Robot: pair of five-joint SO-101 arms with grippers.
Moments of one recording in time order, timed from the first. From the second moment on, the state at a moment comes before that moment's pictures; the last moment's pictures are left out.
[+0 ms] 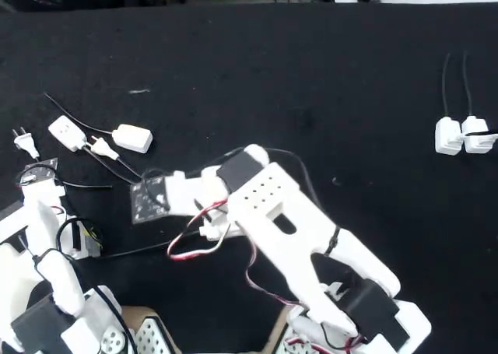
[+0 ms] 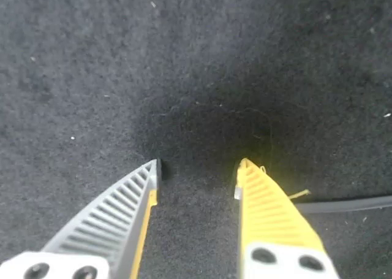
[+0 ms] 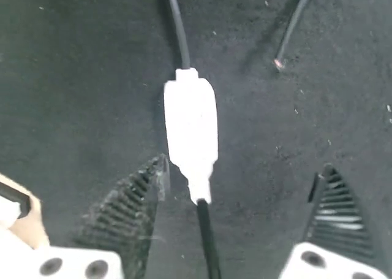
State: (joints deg) left arm -43.0 -20.9 60.2 56.8 -27.2; right arm -41.7 -14.4 26.6 79.5 58.4
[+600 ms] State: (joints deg) left arm -43.0 -20.9 60.2 56.8 -27.2; right arm -45.5 3.6 27.2 73.1 58.3
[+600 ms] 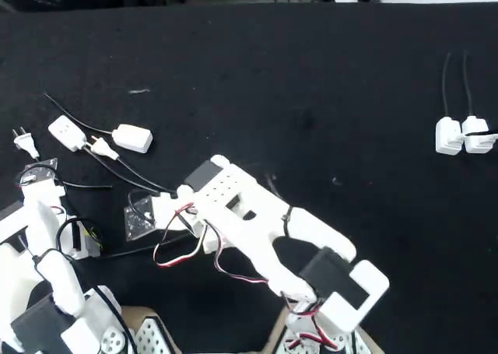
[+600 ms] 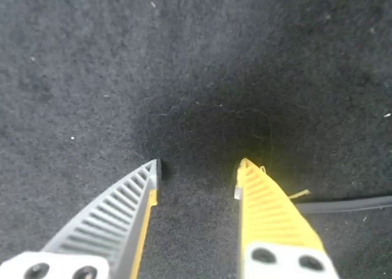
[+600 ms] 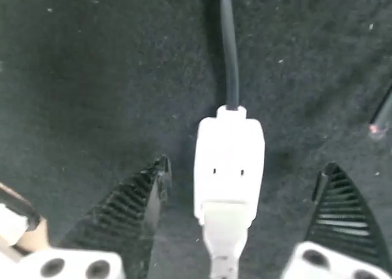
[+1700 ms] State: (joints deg) left arm -43.0 -20.9 60.2 56.8 -27.2; right arm -33.8 0.0 25.7 74.7 53.0
